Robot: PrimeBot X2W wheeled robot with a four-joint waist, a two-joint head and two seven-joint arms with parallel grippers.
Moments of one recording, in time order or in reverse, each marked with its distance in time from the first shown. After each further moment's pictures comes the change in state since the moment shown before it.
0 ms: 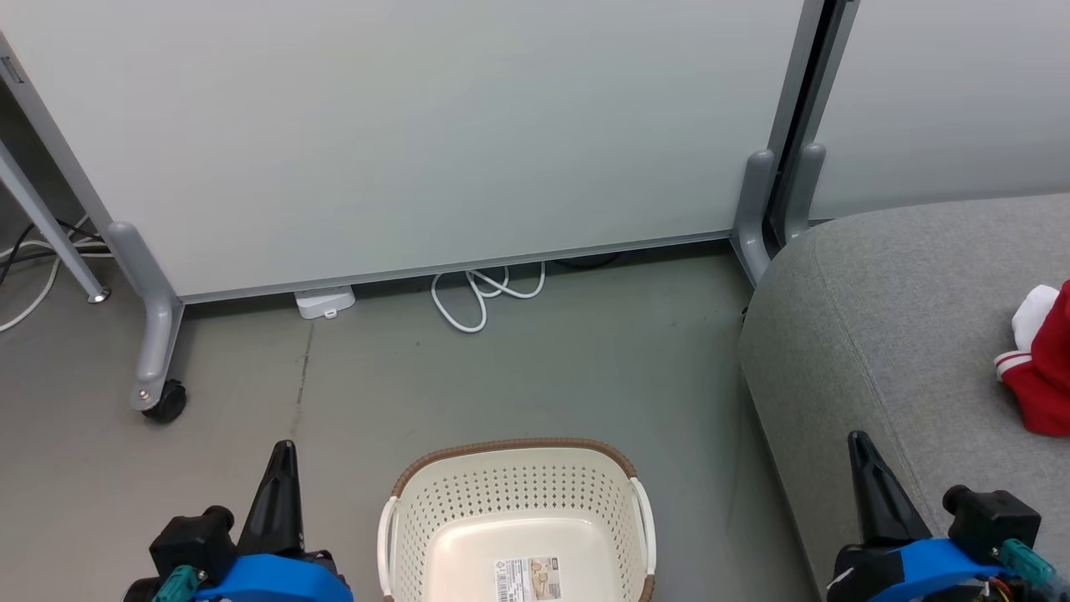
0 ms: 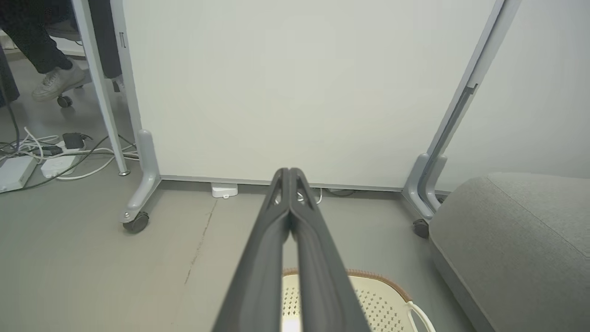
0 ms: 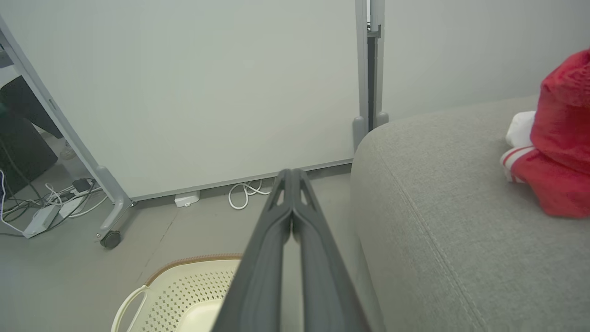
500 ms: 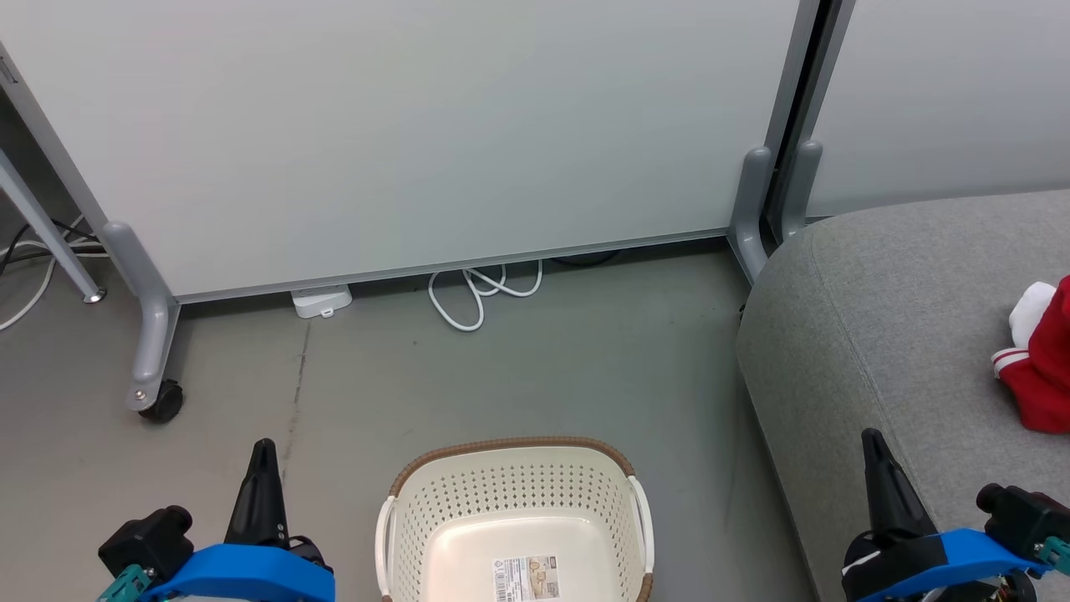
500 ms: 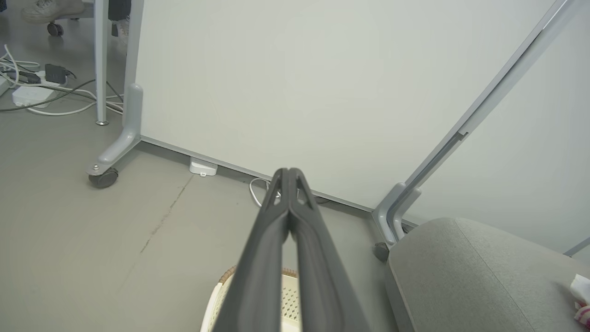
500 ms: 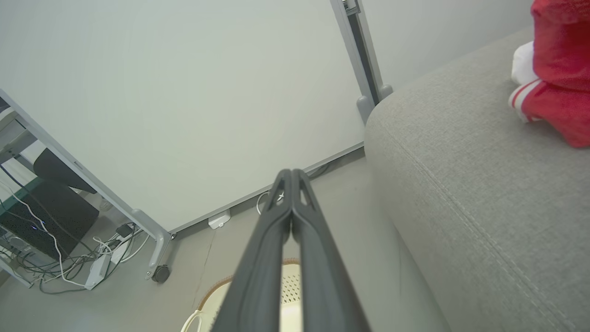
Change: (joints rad) left arm -0.007 0.000 0.021 -0.015 -0.277 -0.001 0.063; right arm -0.003 0.000 -0.009 -0.012 0.283 0.000 0.063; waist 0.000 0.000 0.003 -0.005
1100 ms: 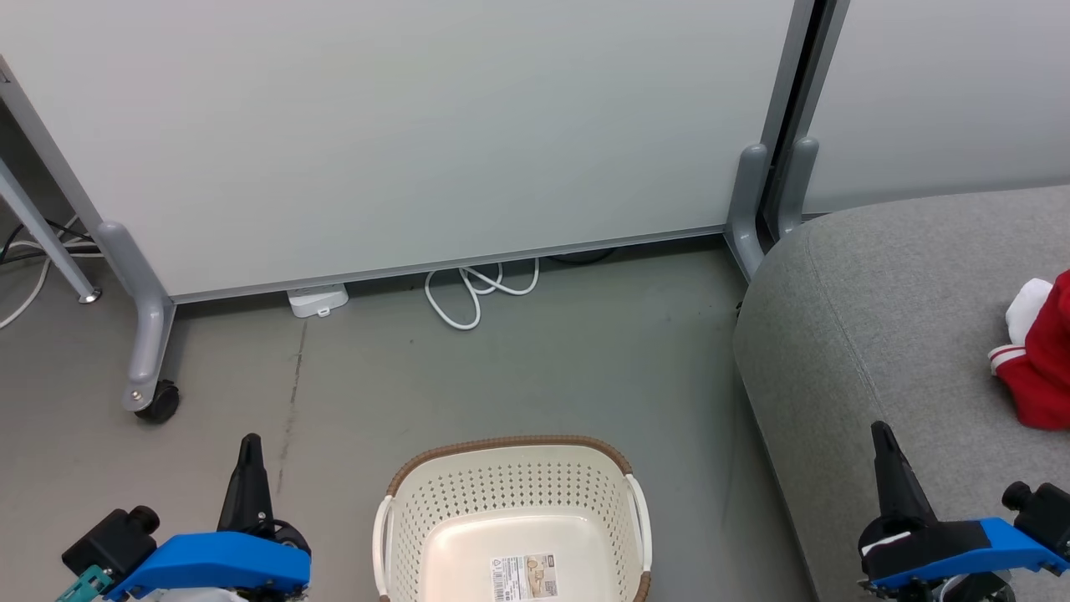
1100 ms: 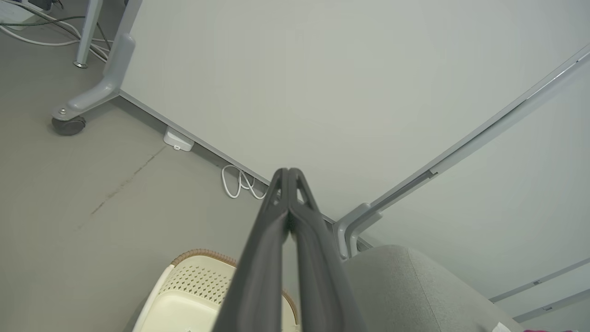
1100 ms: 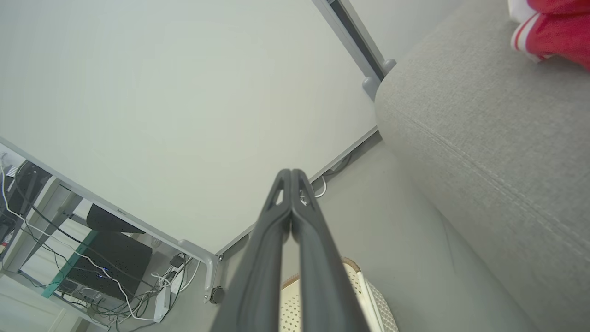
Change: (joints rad) left arm -0.017 0.000 0.023 -0.012 -0.276 -0.003 0.066; right arm -0.010 0.000 -0.013 -0.013 0.276 0.000 0.067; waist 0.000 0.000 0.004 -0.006
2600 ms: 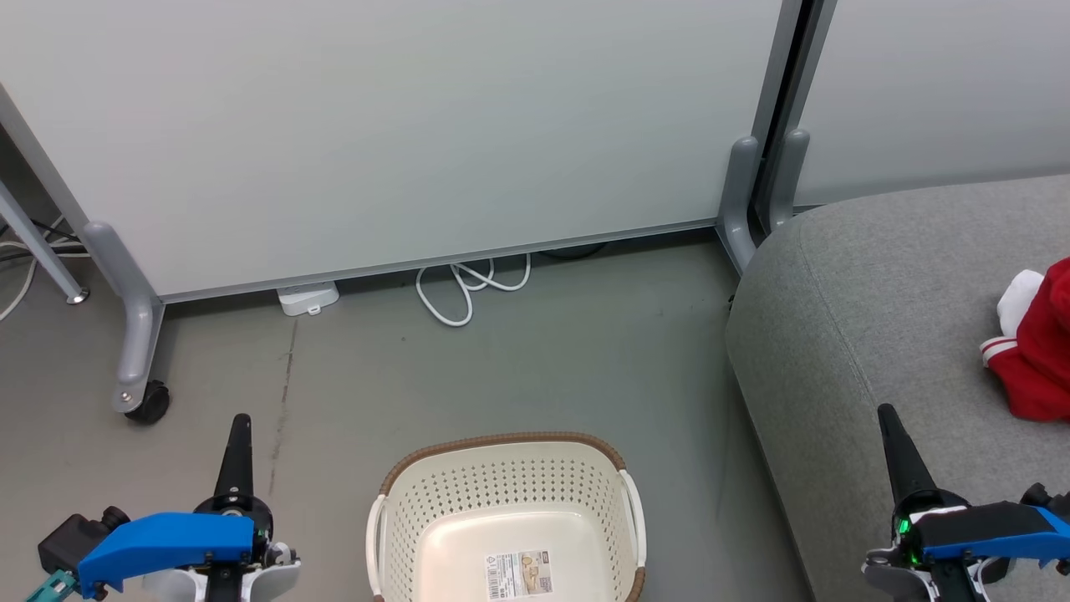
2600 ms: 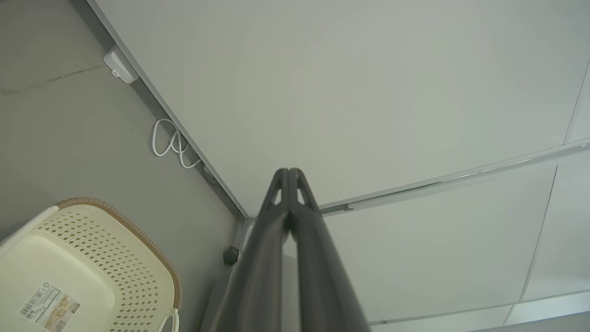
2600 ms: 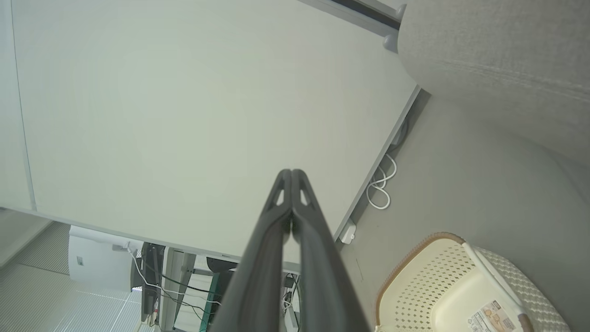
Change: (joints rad) left arm -0.037 0.000 0.043 -0.025 -0.504 -0.006 0.125; right arm -0.032 0.000 -0.025 -0.020 0.512 0.000 0.127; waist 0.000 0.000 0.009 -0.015
